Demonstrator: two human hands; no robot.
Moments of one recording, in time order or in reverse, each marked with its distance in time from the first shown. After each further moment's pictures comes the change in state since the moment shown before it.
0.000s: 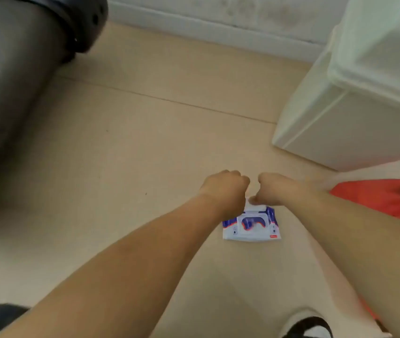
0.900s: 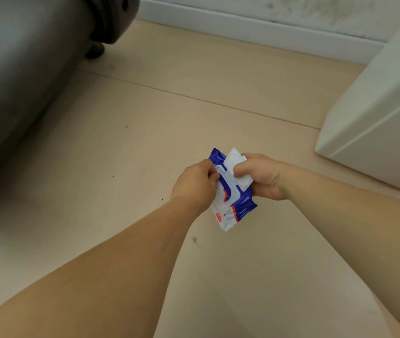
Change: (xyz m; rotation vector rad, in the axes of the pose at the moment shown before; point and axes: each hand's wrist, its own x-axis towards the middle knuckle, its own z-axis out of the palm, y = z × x) left_hand 0.003 -0.122 0.067 -0.588 0.357 -0.456; right_hand 0.068 -0.089 0.010 1.268 -0.284 -0.229
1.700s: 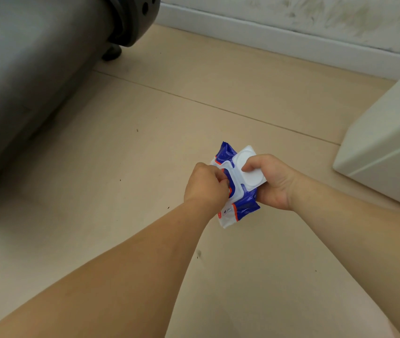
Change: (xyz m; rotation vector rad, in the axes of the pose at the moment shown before) left_hand 0.029 0.003 0.009 -0.137 0.085 -0.145; right_hand 0.015 -0.016 0.005 0.325 0.019 0.027
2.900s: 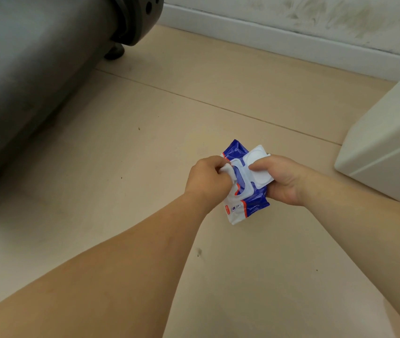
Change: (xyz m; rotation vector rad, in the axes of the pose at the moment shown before) left_hand -0.005 0.006 -0.010 -0.298 -0.030 0.029; right_hand 0.008 0.000 -0.018 -0.088 0.075 -0.058
